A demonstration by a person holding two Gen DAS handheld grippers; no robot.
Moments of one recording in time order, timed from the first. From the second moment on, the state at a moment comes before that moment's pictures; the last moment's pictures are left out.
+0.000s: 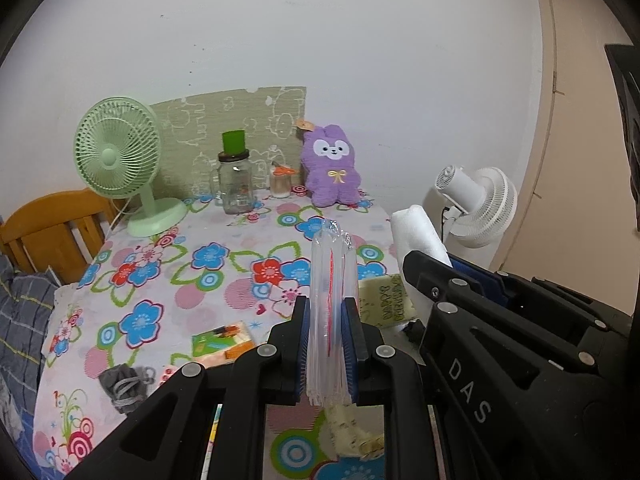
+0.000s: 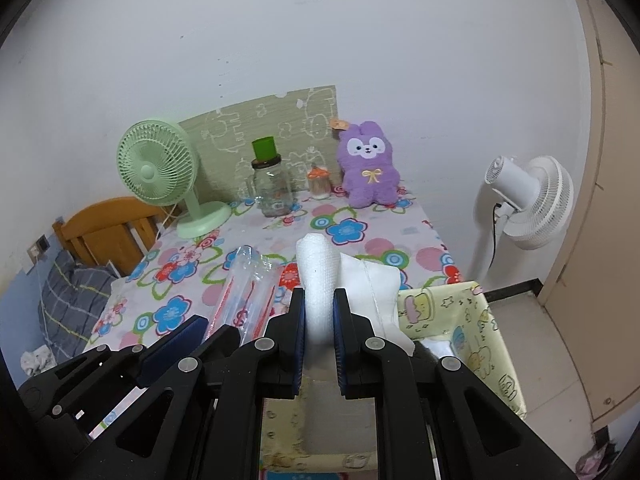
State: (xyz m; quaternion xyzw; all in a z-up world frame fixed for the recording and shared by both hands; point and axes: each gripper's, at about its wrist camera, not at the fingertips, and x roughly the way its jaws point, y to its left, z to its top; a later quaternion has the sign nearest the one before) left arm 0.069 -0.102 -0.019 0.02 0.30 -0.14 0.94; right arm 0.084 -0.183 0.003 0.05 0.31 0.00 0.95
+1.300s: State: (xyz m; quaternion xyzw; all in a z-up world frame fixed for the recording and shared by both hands) left arm 0.102 -0.154 -0.077 0.05 0.37 -0.16 0.92; right arm 0.112 -0.239 -0.062 0.06 0.37 -0.04 0.92
